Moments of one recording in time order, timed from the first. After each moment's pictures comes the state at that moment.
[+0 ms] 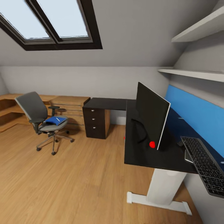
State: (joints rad) left arm -0.09 0.05 -0.02 -0.03 0.31 -0.38 -0.03; right arm -0.05 0.02 -0.11 0.02 -0.25 -0.71 0.02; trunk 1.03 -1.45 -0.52
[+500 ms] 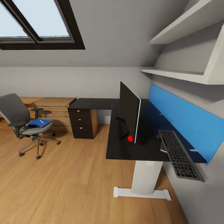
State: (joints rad) left arm -0.09 0.05 -0.02 -0.03 0.31 -0.38 -0.03; right arm -0.05 0.02 -0.11 0.02 -0.25 -0.71 0.02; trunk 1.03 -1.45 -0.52
